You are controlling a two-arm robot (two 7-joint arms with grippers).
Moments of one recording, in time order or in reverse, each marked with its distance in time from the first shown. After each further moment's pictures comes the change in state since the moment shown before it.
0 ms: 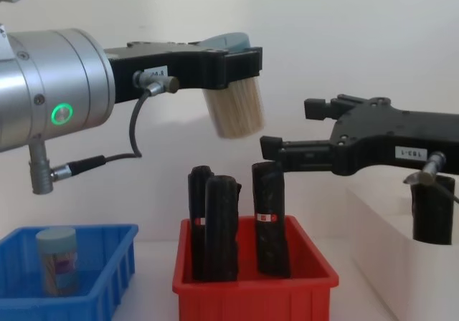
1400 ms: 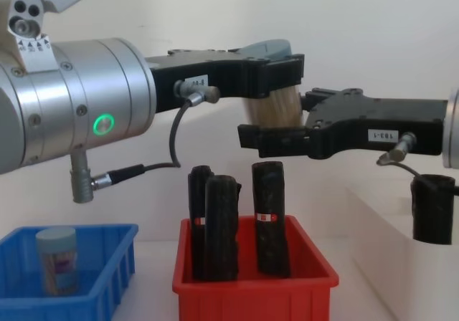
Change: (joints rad) left arm -0.014 -0.045 0.031 0.027 0.032 -0.002 -0.063; right arm 0.087 -0.035 -0.022 0.057 0.021 0.062 0.057
